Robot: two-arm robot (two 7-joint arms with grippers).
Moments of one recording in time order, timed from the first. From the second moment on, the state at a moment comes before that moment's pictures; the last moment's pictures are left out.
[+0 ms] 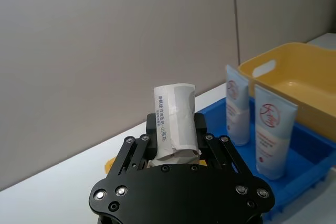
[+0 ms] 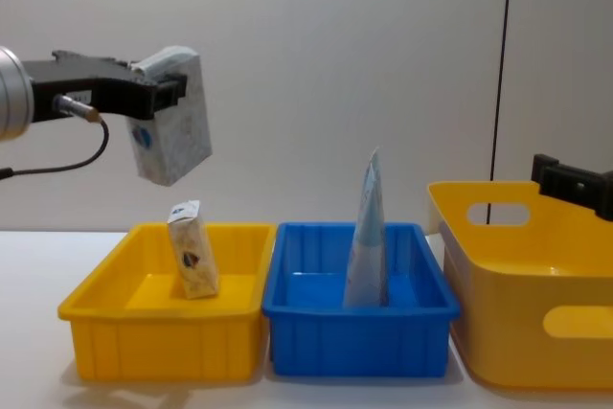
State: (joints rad) left arm -0.36 0.36 0.26 -1.61 -0.19 0.20 -0.27; right arm -0.01 0.34 -0.23 -1.77 0.29 0.03 0.07
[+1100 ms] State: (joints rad) left arm -0.36 0.55 0.28 -1.67 -0.42 0.05 -0.75; right arm -0.01 0.34 -0.23 -1.77 0.29 0.03 0.07
